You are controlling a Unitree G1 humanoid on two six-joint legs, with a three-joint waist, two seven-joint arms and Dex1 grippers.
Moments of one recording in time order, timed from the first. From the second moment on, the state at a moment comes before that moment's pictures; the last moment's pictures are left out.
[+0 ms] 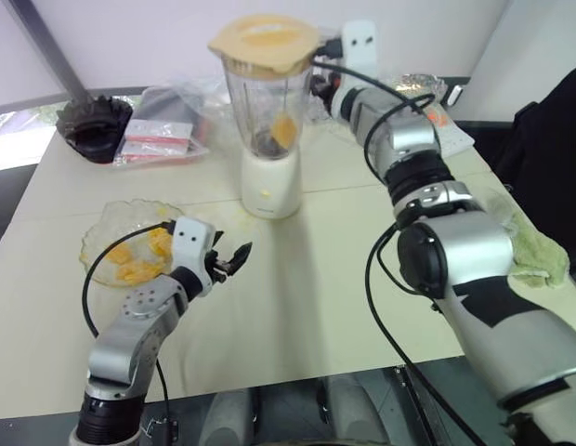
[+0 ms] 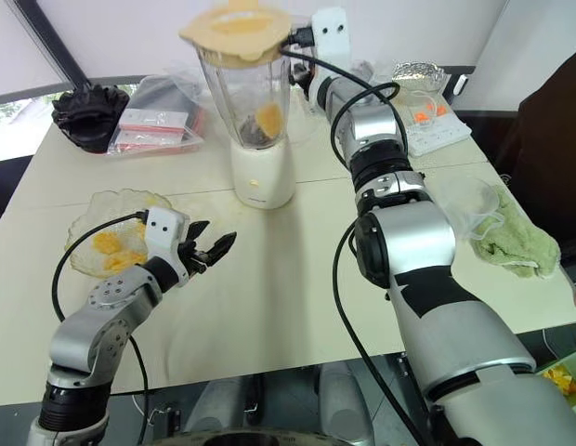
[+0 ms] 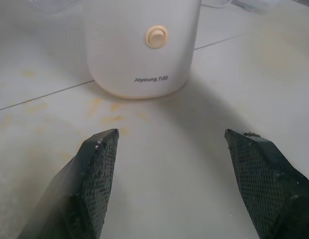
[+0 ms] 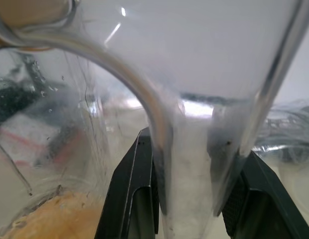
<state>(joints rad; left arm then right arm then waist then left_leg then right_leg) -0.09 0.34 0.03 -0.49 -0.35 0.73 -0.33 -1.46 -0.17 -0.12 1.14 0.10 0.26 0.21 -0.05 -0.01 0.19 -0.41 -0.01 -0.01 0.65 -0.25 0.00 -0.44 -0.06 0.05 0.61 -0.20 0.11</state>
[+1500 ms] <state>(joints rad) -0.10 0.37 0.12 -0.57 -0.44 0.77 -0.32 -0.60 -0.64 -0.08 -0.14 0.40 0.68 0.89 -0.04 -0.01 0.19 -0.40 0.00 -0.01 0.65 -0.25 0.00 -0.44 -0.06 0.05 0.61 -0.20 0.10</state>
